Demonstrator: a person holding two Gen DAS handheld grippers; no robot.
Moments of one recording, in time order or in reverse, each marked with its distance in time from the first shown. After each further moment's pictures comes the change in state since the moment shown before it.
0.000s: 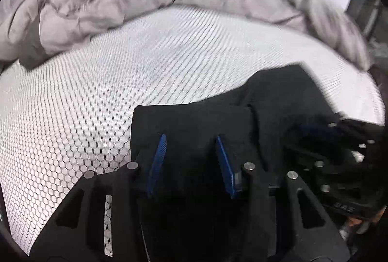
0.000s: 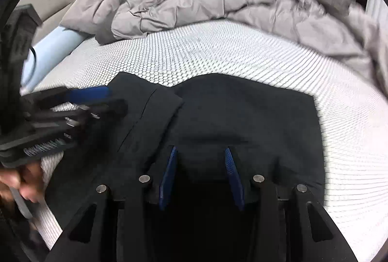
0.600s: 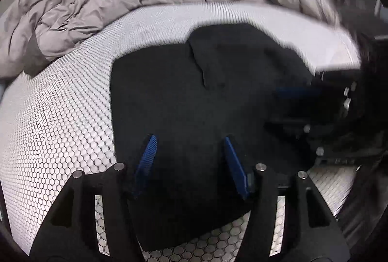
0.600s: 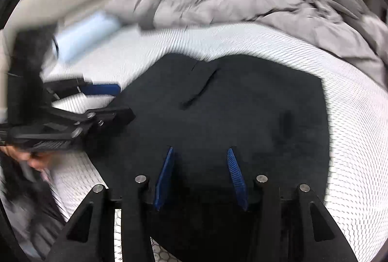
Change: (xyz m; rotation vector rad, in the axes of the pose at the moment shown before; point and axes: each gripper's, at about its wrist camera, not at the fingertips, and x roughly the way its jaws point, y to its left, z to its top) left arm -0.070 -0.057 -0.098 0.236 -0.014 0.003; right arm -0.047 0.022 -0.074 -0.231 -0.021 0.074
